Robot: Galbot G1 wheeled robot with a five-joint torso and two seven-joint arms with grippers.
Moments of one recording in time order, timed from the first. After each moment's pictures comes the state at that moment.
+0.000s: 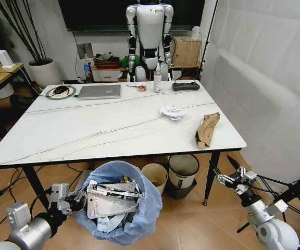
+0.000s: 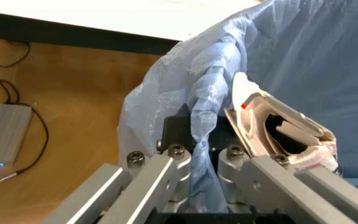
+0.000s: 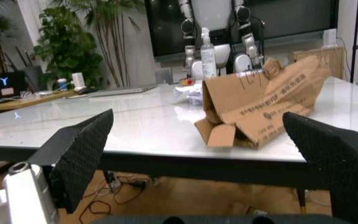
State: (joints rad) left arm 2.00 -0.87 -0.89 -2.40 -1.08 0.36 -0.03; right arm -1.47 1.14 0.67 1.71 0.70 0.30 -0.58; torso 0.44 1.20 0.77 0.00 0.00
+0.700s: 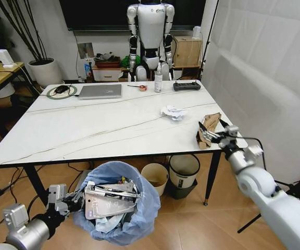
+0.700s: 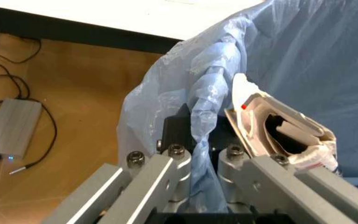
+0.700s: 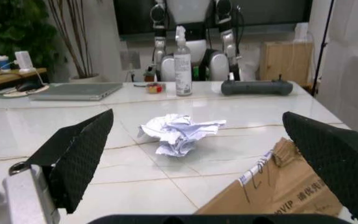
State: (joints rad) left arm 2.02 -0.89 -0.92 -2.40 -1.10 0.37 -0.05; right arm -0.90 0.83 0.18 1.74 0.81 -0.01 0.06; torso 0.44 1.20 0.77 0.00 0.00
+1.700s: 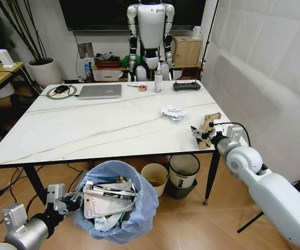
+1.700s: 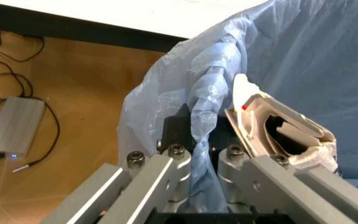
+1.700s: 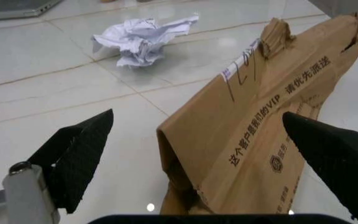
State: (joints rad) left arm 2.01 -0.89 -0.92 -2.39 -1.10 0.37 -0.05; right arm -0.82 0.88 0.12 1.76 0.91 -0.44 0.32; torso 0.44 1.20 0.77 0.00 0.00
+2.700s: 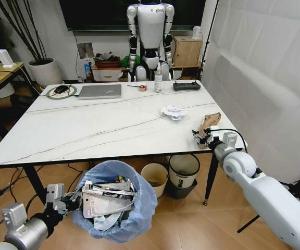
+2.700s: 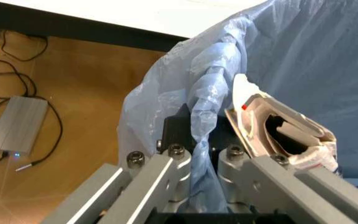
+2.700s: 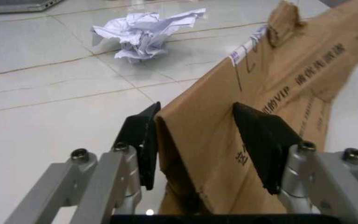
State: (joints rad) left arm 2.00 -0.89 -0.92 -2.38 -1.10 0.37 -0.06; right arm -0.81 0.90 0.10 1.67 0.84 -0.35 0.22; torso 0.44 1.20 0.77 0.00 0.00
